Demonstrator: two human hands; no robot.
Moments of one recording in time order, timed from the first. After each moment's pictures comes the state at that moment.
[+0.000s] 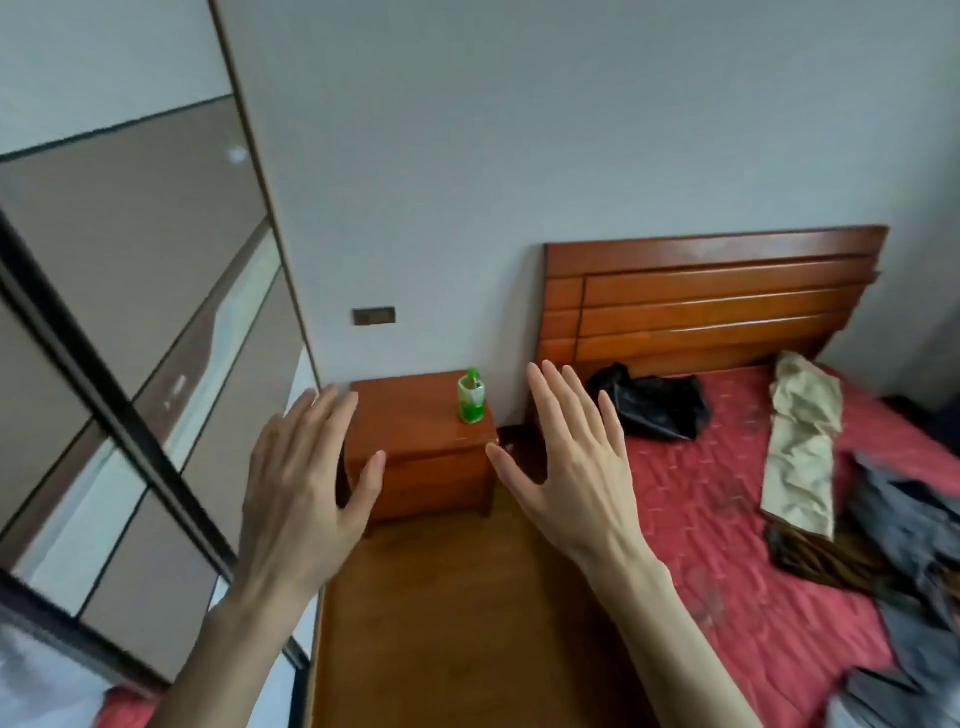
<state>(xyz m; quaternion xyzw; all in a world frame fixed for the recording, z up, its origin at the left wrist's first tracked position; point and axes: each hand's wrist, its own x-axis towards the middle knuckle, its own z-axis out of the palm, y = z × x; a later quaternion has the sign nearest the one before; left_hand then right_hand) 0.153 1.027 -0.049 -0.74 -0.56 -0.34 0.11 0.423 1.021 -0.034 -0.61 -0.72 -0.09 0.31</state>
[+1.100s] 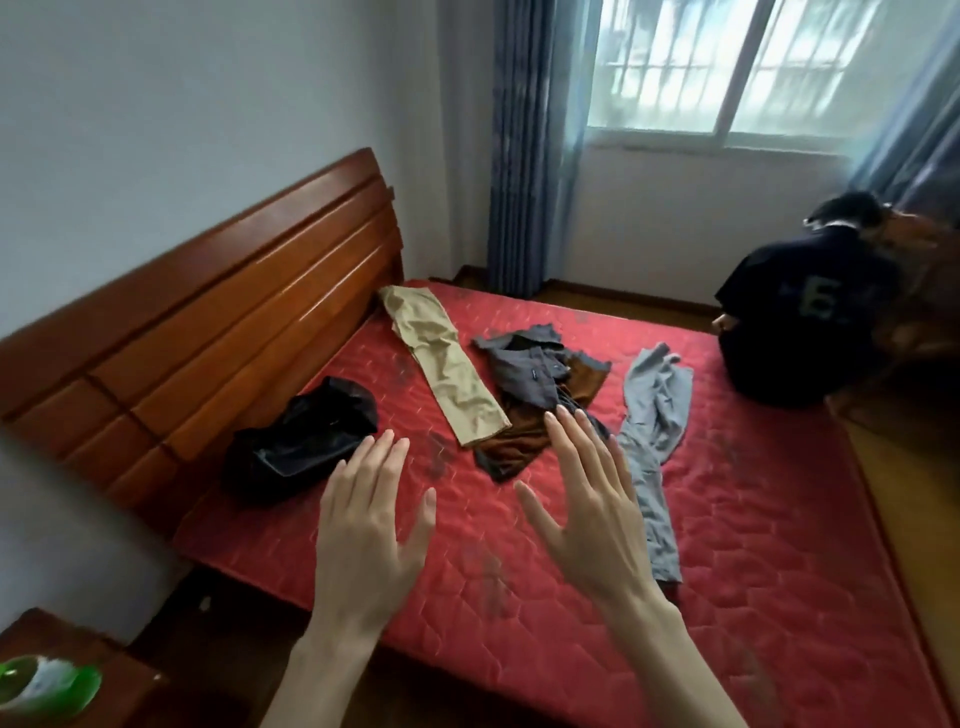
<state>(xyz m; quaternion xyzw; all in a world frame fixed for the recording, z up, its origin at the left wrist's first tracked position) 0.665 1.249 -0.137 -0.93 -0.14 -0.29 -0.16 0.780 1.036 -0.130 -0.89 -0.30 -0.19 0.27</state>
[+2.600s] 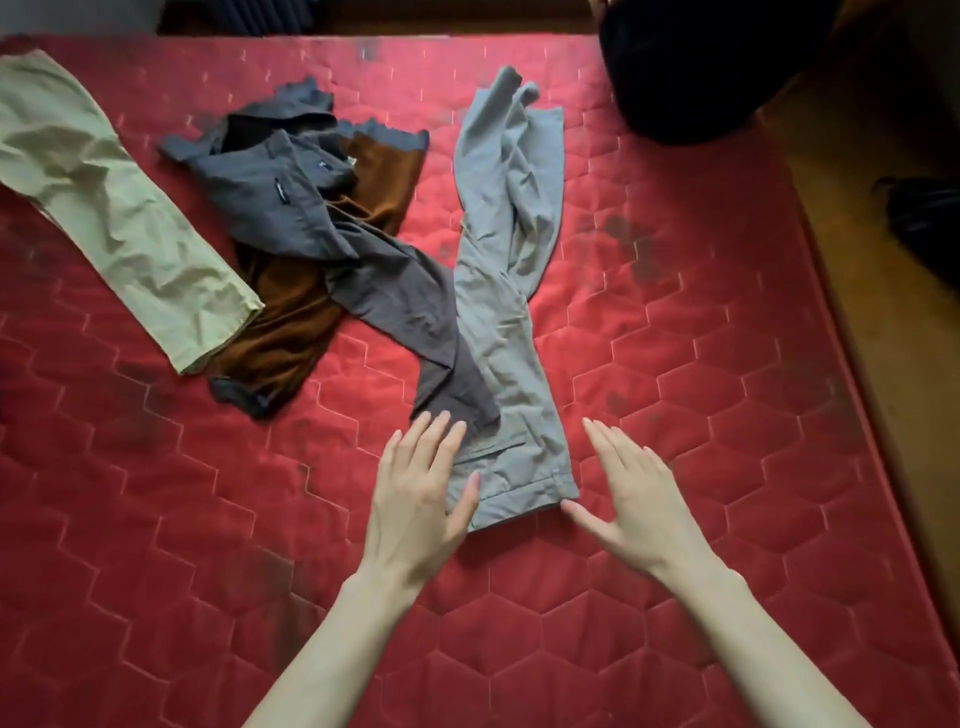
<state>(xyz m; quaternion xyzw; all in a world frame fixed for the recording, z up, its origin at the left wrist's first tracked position) 1.059 1.024 -0.586 -0.97 0.06 -0.02 -0.22 1.078 0.750 -0.582 -0.96 -0.12 0.16 0.17</state>
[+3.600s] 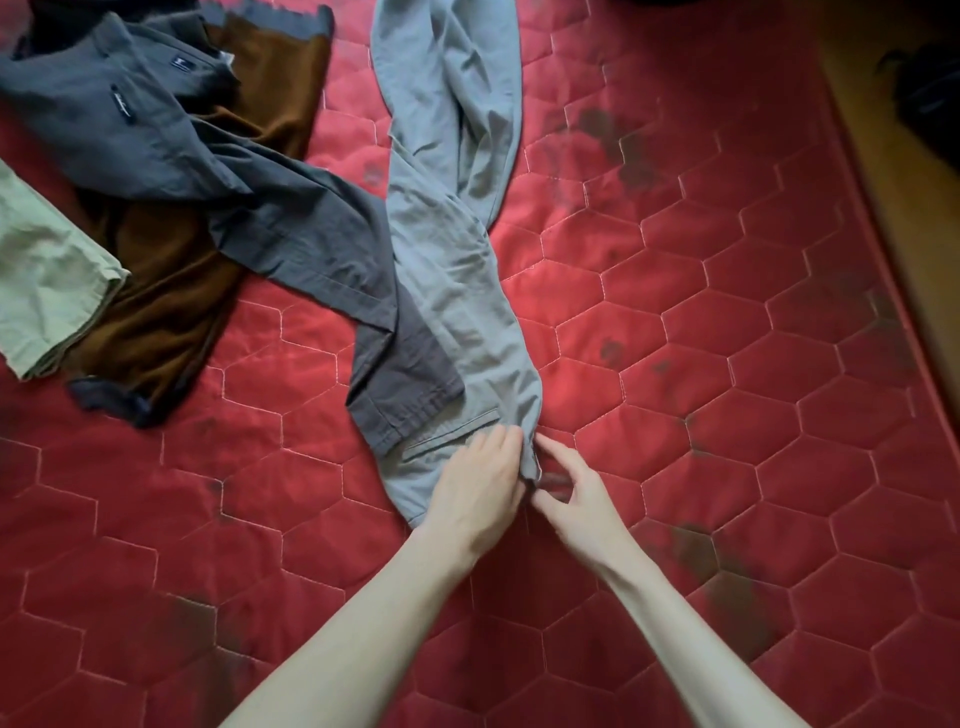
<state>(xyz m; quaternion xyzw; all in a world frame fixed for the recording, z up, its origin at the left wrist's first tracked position) 1.106 0.938 -0.731 -0.94 0.18 0.21 -0.20 1.069 0.788 -0.732 -0.77 0.18 0.22 0.58</state>
